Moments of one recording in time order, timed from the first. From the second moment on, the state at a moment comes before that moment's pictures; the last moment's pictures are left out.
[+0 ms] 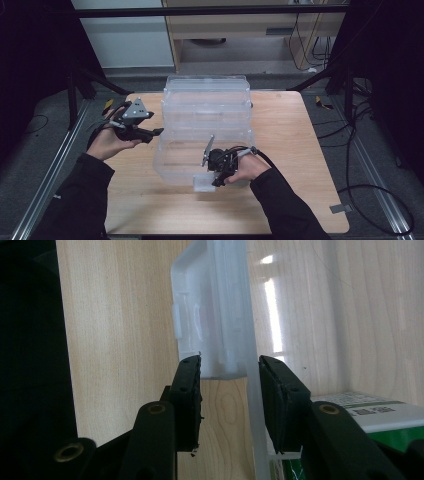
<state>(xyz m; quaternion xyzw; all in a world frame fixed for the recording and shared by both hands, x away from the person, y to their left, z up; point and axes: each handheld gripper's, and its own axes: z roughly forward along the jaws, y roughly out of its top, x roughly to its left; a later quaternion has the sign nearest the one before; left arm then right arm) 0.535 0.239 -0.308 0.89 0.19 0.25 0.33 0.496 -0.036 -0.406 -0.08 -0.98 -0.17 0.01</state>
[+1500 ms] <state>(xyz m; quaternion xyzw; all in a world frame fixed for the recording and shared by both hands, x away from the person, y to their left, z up) 0.590 0.181 -0.276 0.93 0.06 0.25 0.25 0.495 -0.036 -0.406 -0.08 -0.98 -0.16 0.01</state>
